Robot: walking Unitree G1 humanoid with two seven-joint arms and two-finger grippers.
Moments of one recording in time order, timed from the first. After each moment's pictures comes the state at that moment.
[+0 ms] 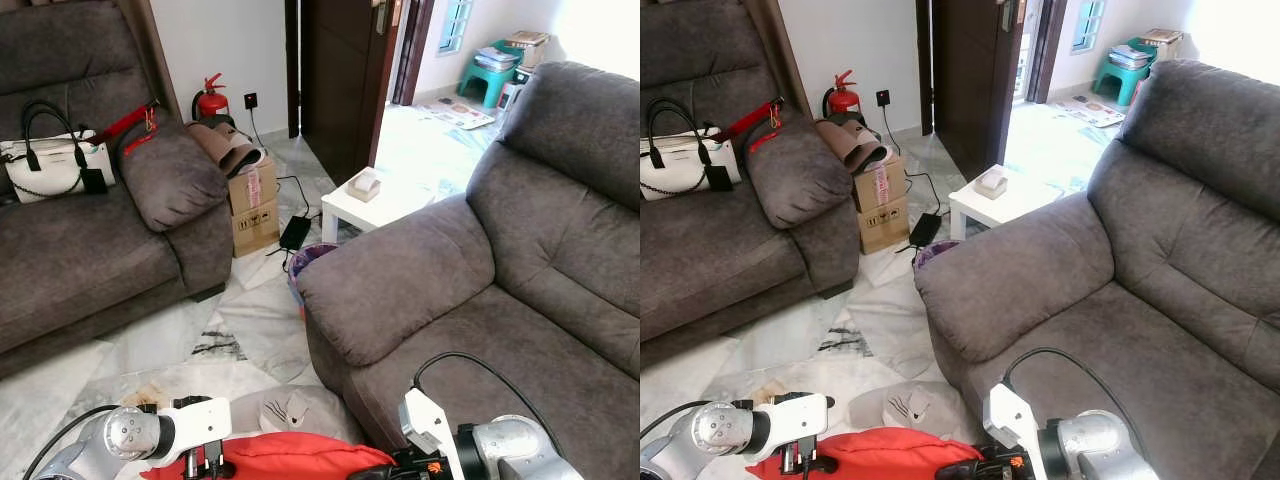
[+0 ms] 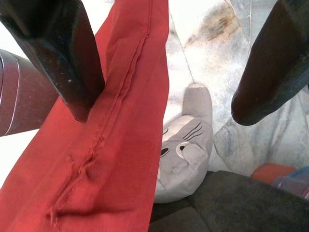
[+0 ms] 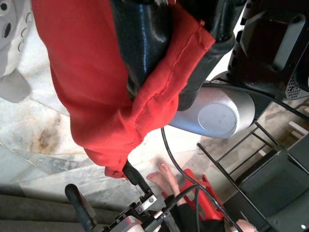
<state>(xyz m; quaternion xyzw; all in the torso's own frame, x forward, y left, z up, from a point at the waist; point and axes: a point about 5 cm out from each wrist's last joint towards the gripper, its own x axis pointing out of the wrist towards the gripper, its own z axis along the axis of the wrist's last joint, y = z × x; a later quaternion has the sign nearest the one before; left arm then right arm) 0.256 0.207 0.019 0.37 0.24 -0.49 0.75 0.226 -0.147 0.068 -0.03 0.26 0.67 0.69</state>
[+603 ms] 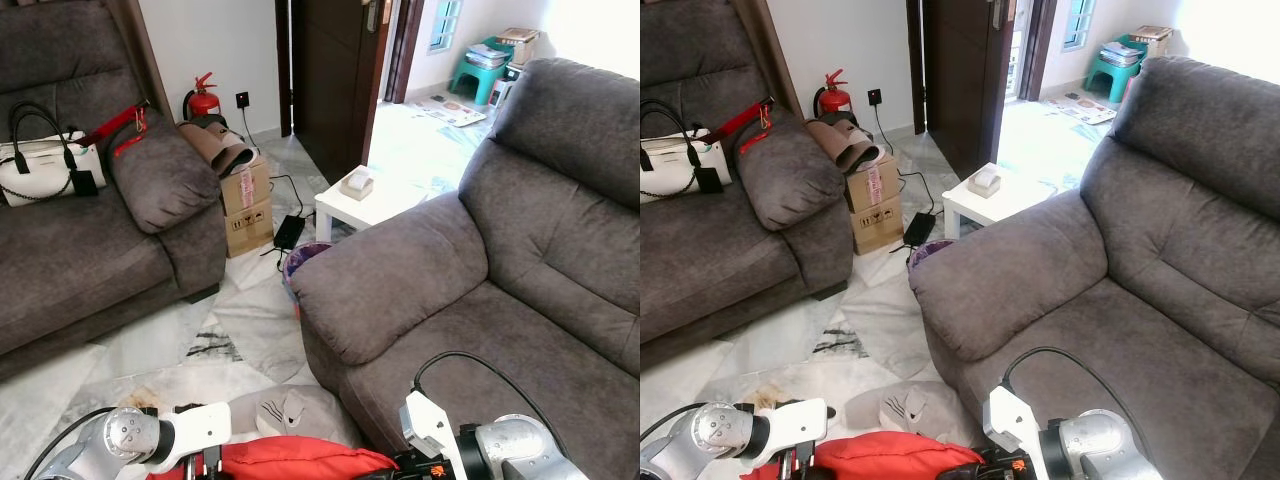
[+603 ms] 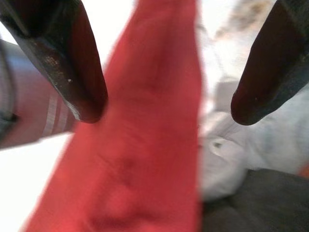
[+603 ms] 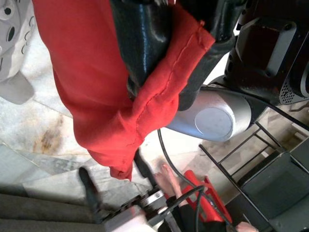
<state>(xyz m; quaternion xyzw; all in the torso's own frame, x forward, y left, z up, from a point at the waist) 0.241 0.206 0.010 0.33 0.29 -0.53 0.72 0.221 -0.147 0.073 -0.04 0.26 0.68 0.69</state>
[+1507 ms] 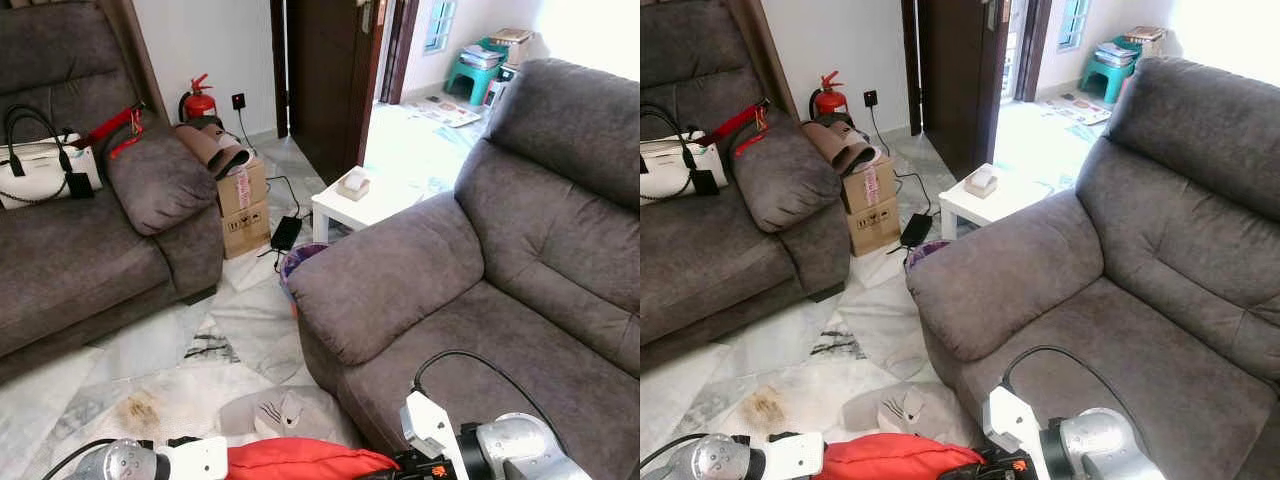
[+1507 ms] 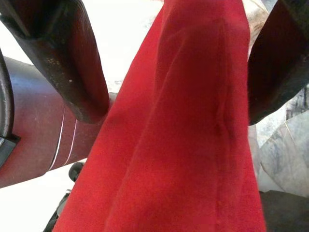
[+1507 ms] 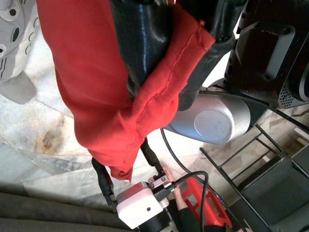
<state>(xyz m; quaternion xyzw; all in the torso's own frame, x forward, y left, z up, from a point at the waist) 0.224 0.208 -0.013 0.36 0.31 -0.51 0.72 0.221 -0.147 0.076 -0.05 0.25 0.68 0.68</state>
